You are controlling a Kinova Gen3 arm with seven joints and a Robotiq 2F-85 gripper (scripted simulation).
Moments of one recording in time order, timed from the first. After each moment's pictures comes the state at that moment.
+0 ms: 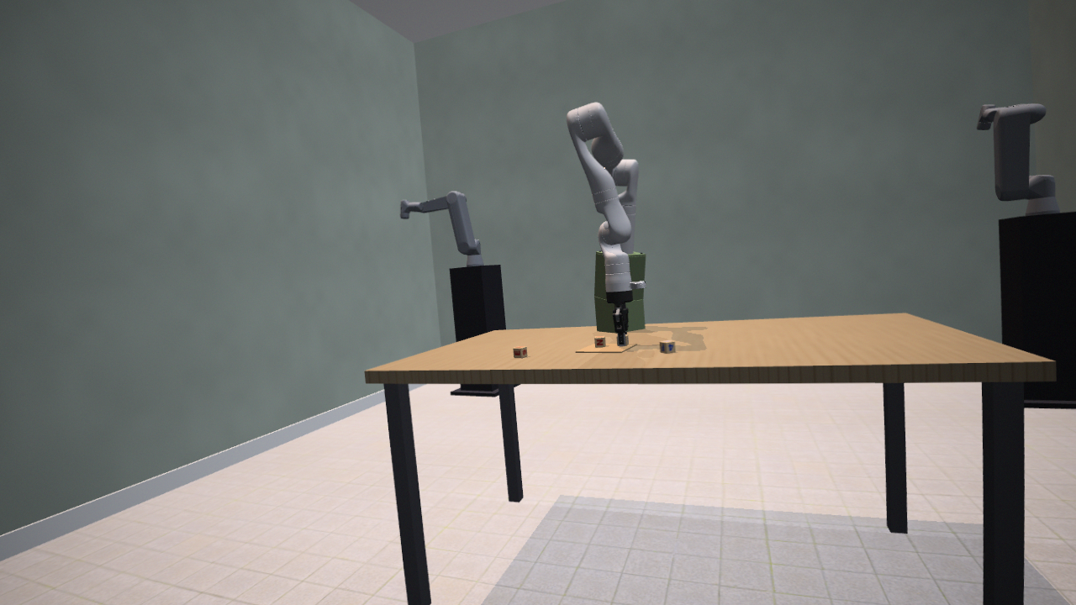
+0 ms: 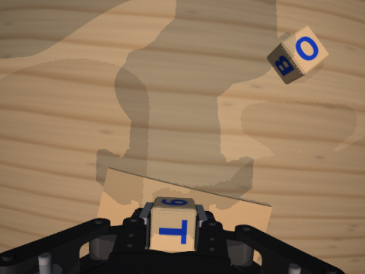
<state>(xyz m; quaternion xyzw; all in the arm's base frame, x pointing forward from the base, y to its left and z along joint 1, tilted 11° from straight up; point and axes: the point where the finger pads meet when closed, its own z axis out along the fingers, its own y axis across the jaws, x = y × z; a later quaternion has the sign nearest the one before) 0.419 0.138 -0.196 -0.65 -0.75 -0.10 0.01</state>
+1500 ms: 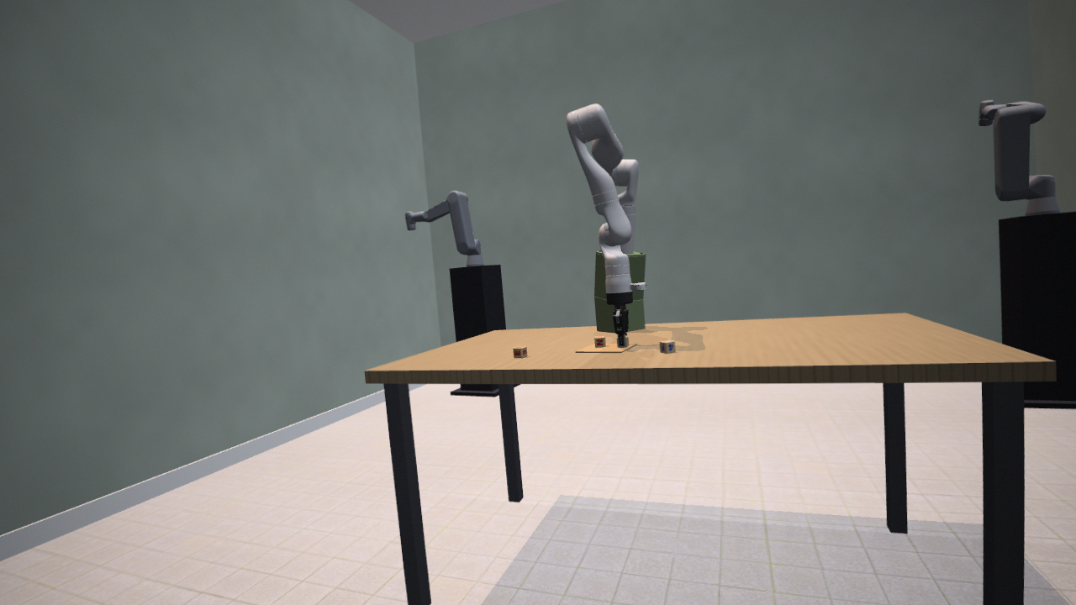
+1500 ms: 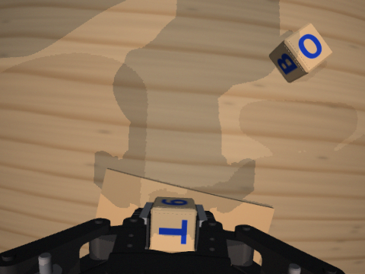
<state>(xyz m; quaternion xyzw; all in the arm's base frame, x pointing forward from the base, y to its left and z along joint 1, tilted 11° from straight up) 0.419 0.139 -0.200 -0.65 -0.75 -0.10 0.01</state>
